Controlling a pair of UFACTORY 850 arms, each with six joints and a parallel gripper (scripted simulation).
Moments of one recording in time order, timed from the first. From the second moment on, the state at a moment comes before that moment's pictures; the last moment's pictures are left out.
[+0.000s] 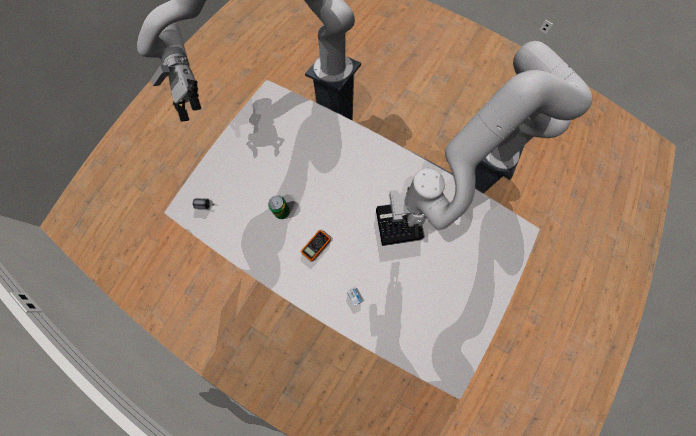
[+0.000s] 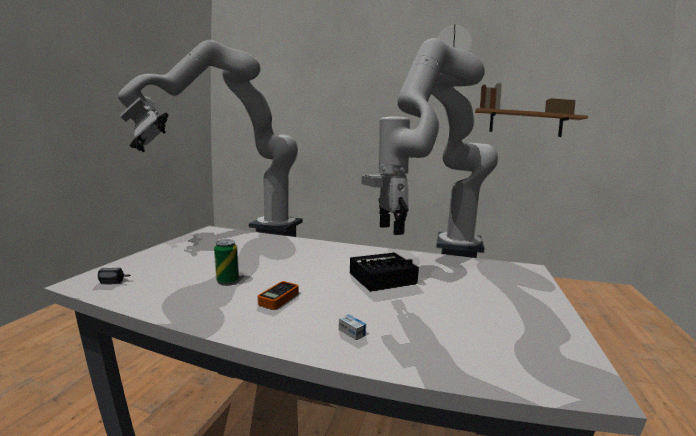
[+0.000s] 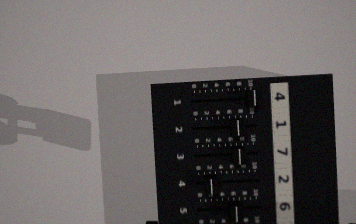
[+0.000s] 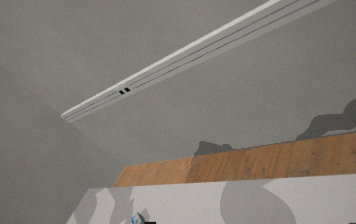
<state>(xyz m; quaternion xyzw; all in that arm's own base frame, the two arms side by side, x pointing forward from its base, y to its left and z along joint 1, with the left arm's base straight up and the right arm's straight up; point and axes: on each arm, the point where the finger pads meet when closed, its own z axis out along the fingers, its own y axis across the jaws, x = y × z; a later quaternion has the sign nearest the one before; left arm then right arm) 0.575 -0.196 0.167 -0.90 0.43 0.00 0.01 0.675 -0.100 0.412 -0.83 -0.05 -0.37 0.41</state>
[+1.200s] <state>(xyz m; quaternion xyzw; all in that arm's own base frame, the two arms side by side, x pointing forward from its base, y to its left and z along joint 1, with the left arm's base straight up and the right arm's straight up) 0.578 -0.180 0.144 -0.64 0.77 0.01 0.02 0.404 -0.331 0.431 -0.90 0.28 -0.18 0.26</state>
